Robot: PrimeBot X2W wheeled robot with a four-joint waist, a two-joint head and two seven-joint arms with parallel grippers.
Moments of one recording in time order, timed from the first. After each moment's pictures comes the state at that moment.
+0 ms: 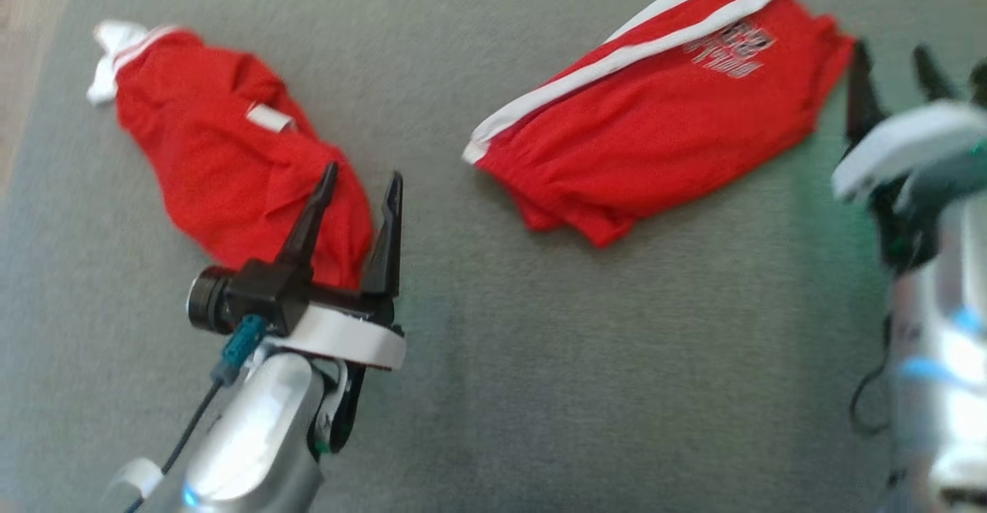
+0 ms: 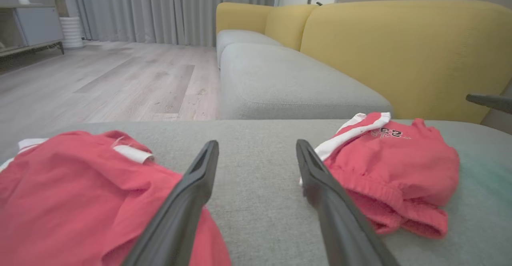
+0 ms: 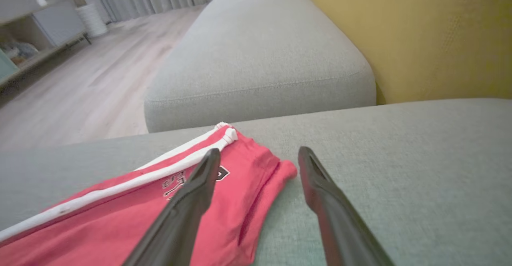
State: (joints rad) left arm -0.39 0.19 -0.52 0.30 -0.43 0.10 -0.25; right arm -0.61 -0.07 -0.23 0.52 0.08 0.13 0.12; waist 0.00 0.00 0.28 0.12
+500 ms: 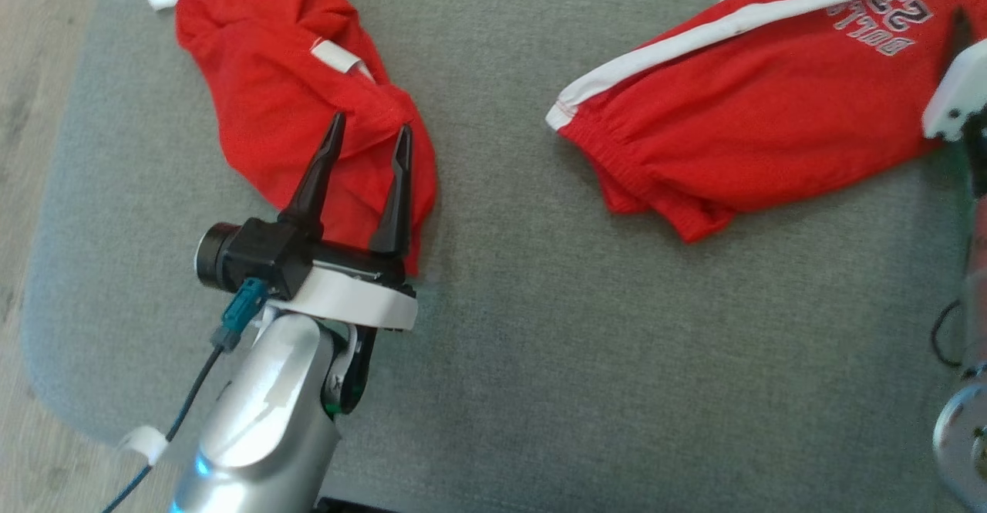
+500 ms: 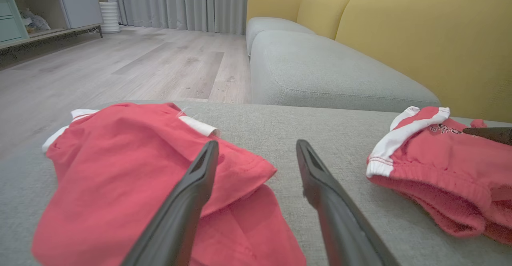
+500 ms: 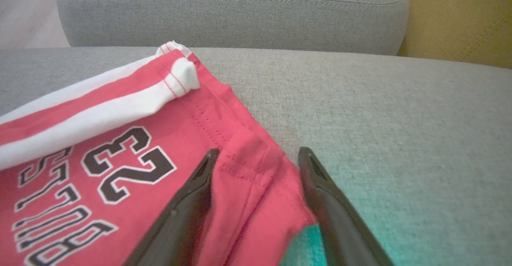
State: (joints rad) left arm -0.45 0.10 -0.43 0.33 -0.36 0.02 -0.25; right arm -0.92 -0.18 -0.47 0.88 -0.32 0.13 0.22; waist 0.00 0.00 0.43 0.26
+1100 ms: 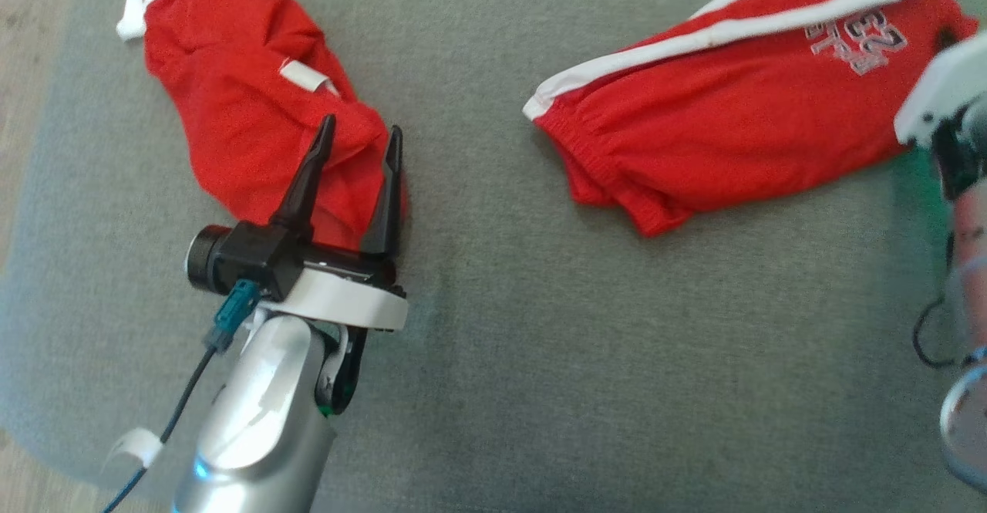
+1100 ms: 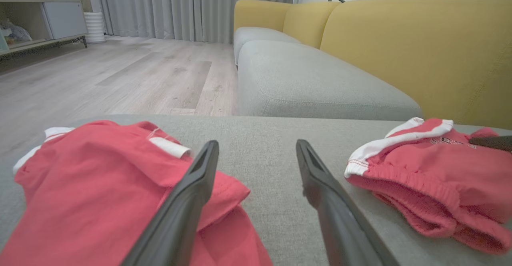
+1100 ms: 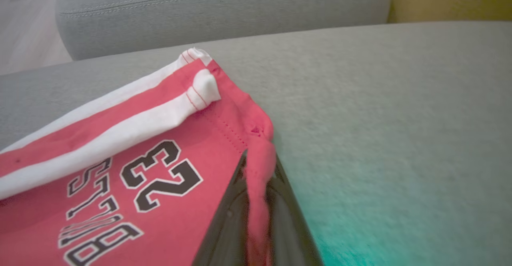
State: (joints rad) left arm -0.44 0.07 -0.34 0.36 -0.28 -0.04 -0.25; right arm -1.00 -0.19 -0.53 1.09 -0.31 0.13 0.17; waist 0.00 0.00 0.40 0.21
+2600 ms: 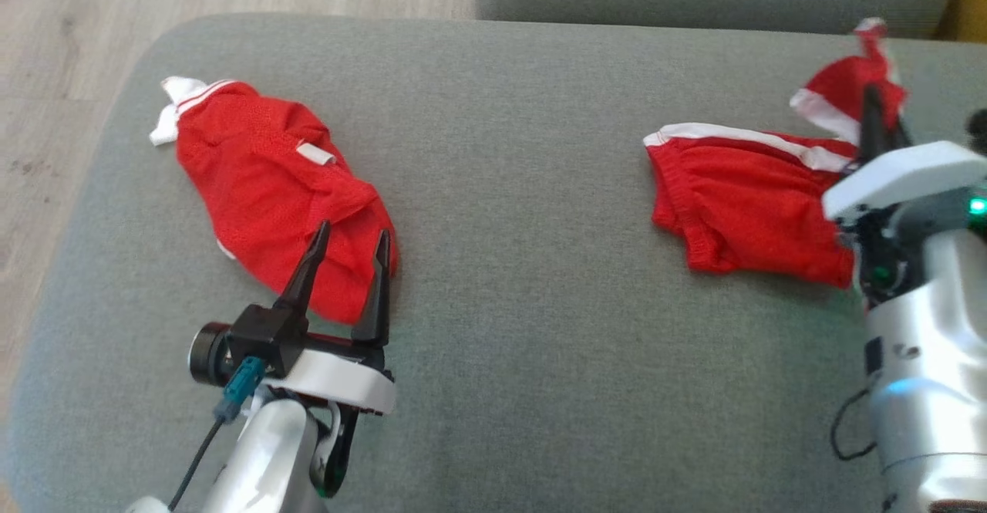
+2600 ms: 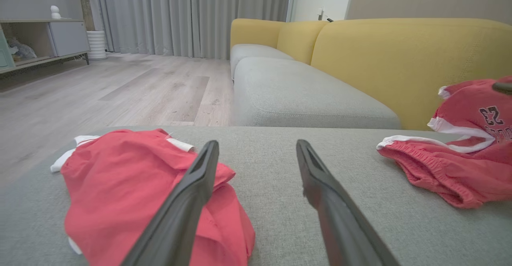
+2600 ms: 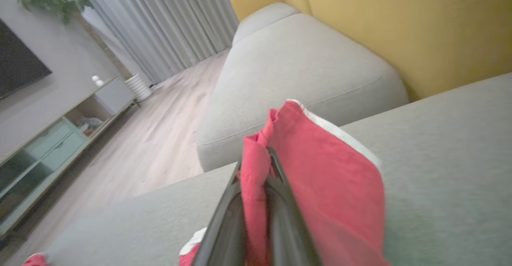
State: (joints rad) left arm -0.28 0.06 -0.29 0.42 -0.24 -0.05 -0.25; right arm -0.62 -0.10 -0.23 0.70 0.34 0.13 0.05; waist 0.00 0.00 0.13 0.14
